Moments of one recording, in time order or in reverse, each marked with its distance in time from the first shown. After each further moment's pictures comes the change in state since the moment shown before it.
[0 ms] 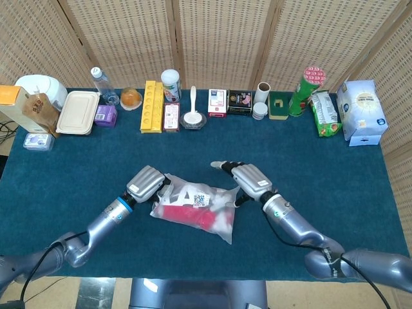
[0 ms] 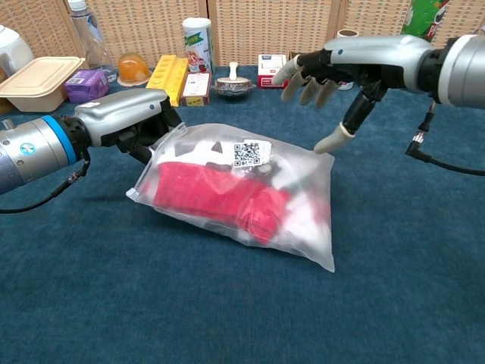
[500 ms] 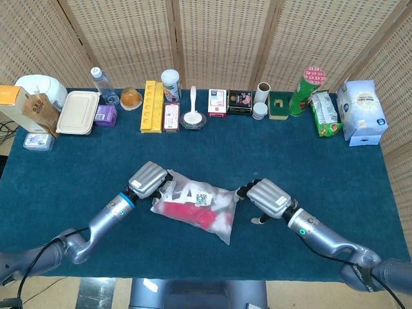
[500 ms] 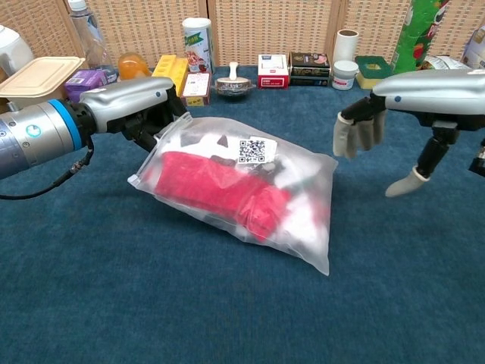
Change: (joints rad) left arm -0.034 0.051 -0.031 -0.092 -0.058 -0.067 0.058; right arm -0.094 0.077 -0.182 0.137 -0.494 0.137 0.095
